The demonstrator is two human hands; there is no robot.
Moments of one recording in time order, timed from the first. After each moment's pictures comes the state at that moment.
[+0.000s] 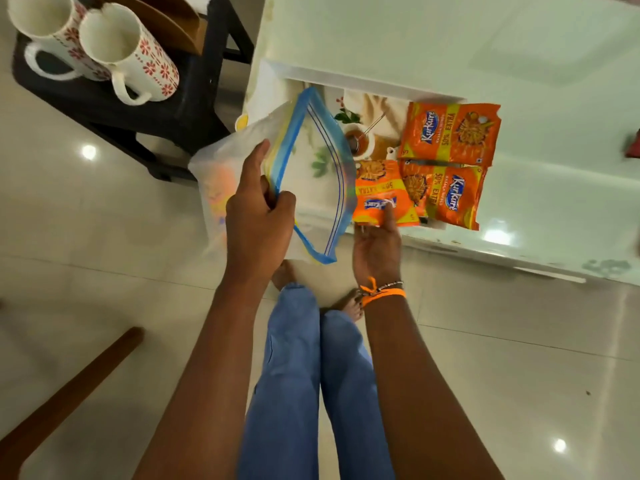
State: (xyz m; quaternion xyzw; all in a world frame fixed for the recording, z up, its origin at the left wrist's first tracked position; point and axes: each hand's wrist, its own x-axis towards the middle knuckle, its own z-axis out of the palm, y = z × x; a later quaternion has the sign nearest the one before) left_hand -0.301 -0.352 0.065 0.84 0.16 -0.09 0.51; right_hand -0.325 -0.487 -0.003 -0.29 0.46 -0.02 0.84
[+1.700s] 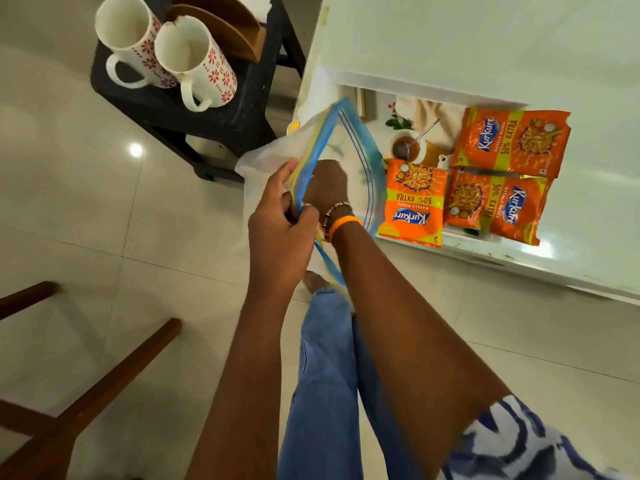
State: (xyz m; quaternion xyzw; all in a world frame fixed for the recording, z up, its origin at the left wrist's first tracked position) left_hand -0.305 -0.318 0.074 0.82 0.20 -0.08 0.54; right_hand -0.236 -0.374 0.012 -0.81 0.16 0.25 0.50
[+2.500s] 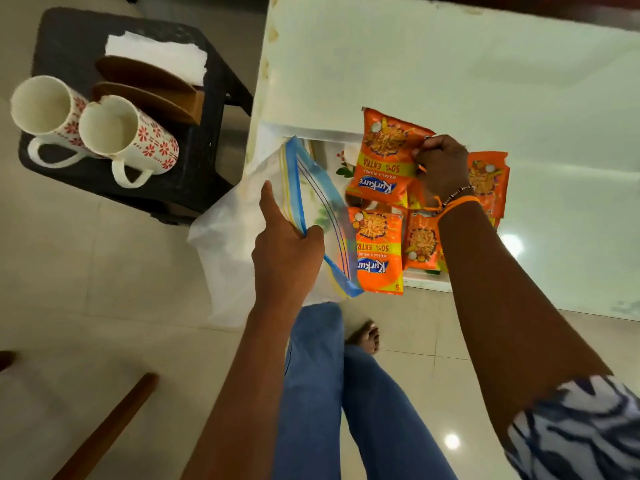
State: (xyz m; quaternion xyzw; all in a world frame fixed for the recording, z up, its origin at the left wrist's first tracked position) left_hand -0.225 -0.381 0.048 0.86 0.22 -0.20 0.42; right_hand -0.140 -0.592 -0.027 -0.68 0.38 0.05 0.62
